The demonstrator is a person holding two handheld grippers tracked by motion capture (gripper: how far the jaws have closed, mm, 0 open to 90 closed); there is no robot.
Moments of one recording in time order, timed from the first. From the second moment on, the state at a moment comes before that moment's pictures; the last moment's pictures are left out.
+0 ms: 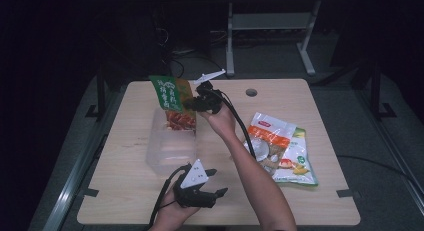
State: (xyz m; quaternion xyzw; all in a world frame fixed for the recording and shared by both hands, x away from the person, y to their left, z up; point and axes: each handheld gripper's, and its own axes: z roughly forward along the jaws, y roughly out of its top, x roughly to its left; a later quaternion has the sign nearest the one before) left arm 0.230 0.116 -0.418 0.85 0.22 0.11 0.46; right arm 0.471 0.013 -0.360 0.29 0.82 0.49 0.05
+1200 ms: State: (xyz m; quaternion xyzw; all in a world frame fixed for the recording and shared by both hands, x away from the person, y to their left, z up) left arm 0.231 0.117 -0.418 0.85 0.22 0.11 0.47; right arm 0.478 0.023 -0.348 0.25 0.84 0.47 0.02
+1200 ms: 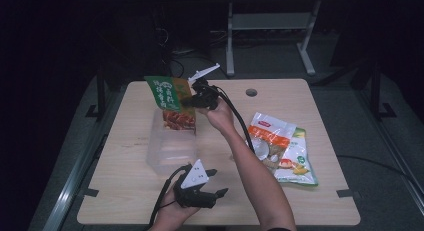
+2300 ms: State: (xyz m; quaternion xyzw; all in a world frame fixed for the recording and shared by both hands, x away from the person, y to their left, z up) left arm 0.235 0.109 -0.416 0.85 0.22 0.11 0.46; right arm 0.461 -0.036 -0.339 0.29 0.84 0.46 0.03
